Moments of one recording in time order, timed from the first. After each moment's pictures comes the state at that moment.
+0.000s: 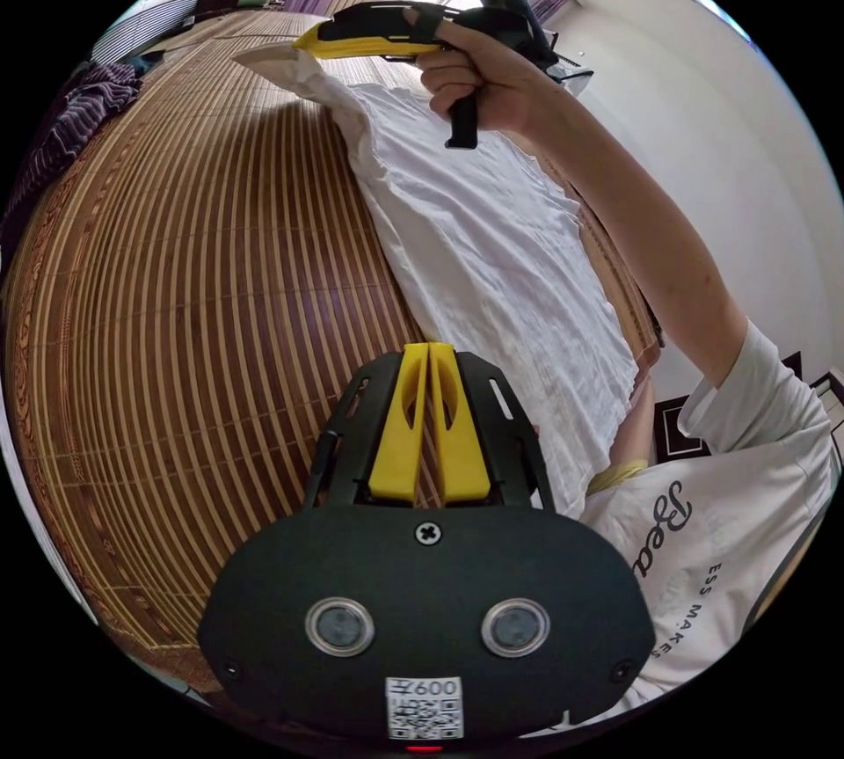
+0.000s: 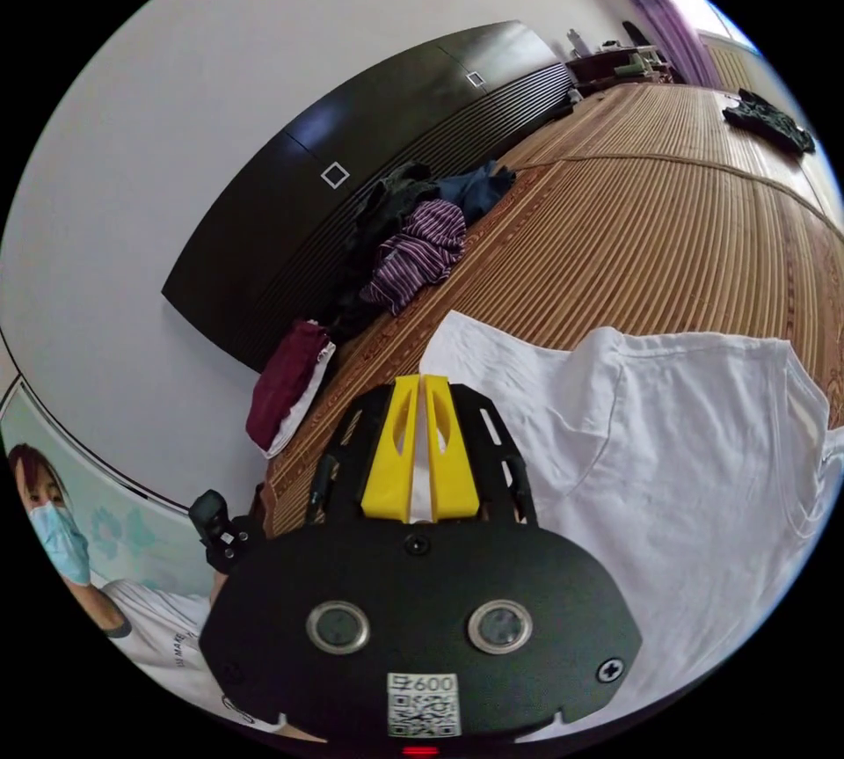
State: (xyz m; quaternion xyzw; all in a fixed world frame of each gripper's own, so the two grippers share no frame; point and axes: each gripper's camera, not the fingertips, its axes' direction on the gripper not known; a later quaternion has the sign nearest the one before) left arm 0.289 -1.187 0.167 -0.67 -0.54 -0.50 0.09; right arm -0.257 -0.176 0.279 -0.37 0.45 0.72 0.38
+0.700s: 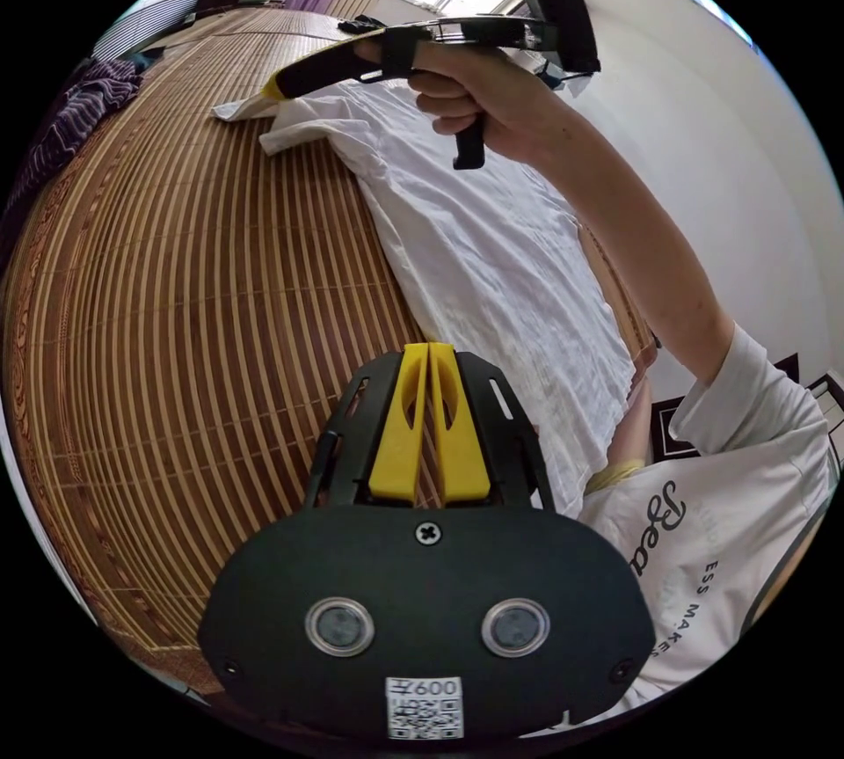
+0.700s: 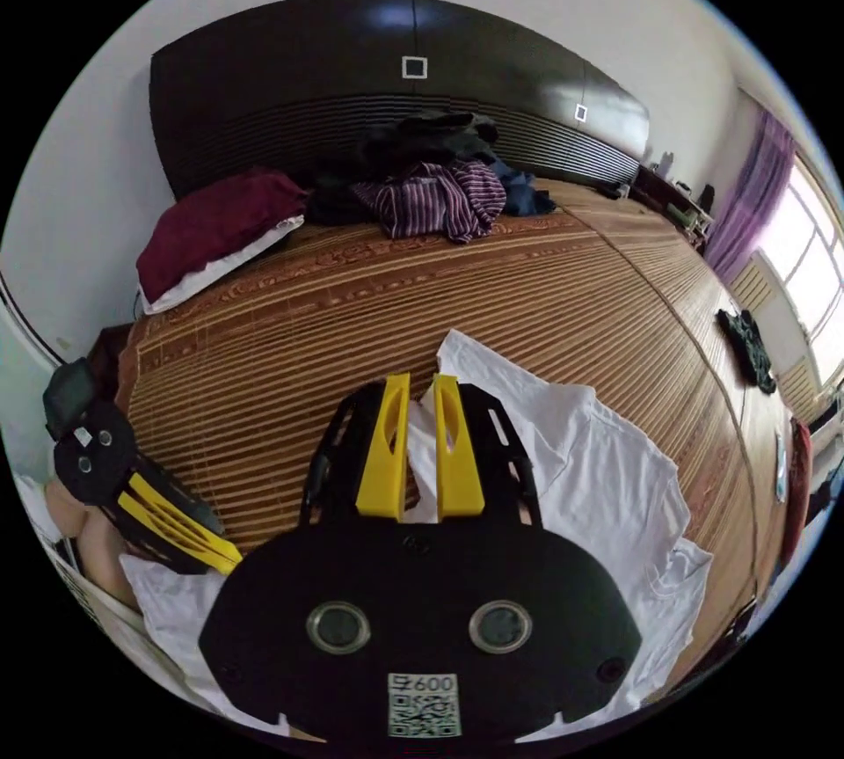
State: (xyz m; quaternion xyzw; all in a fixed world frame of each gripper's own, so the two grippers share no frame) left arm 0.262 -1.206 0.172 -0.67 -0.54 -0.50 0.09; right arm -0.301 -0.096 0.443 -0.70 0.33 0.51 0.38
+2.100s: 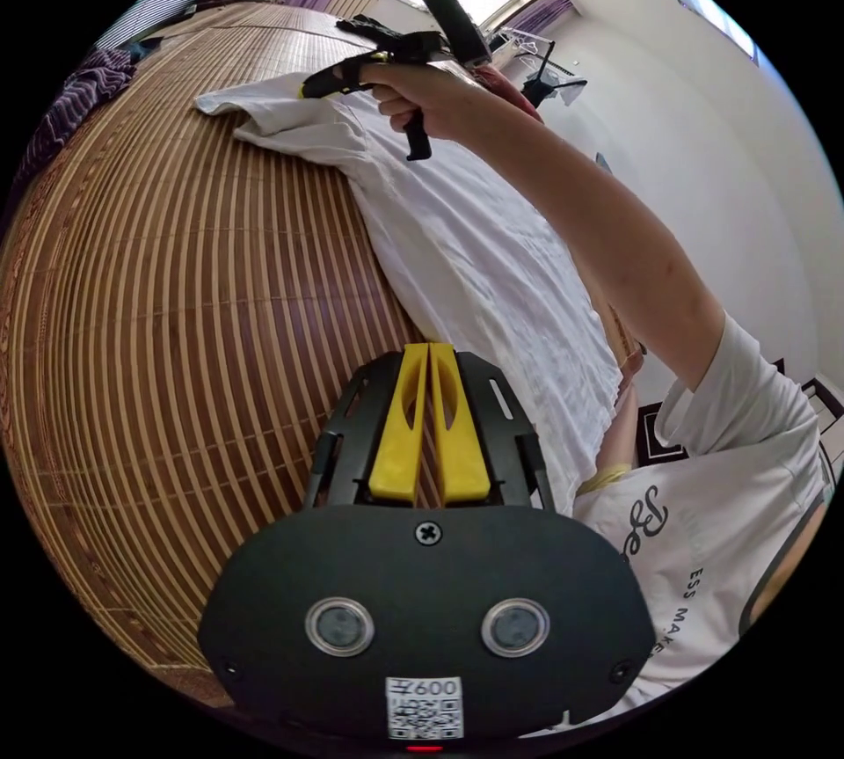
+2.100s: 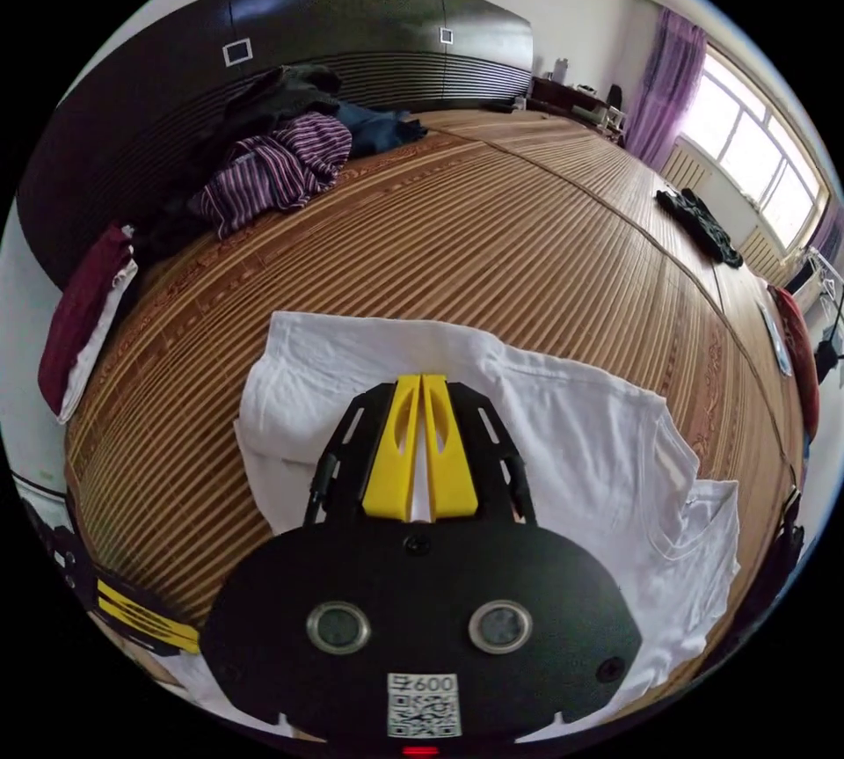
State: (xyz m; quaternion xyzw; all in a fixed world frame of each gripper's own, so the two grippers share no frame) left arm 0.221 -1.228 0.170 -0.65 -0.54 -0.52 0.11; right arm -0.309 0.057 0.270 -0.66 0.46 0.54 0.24
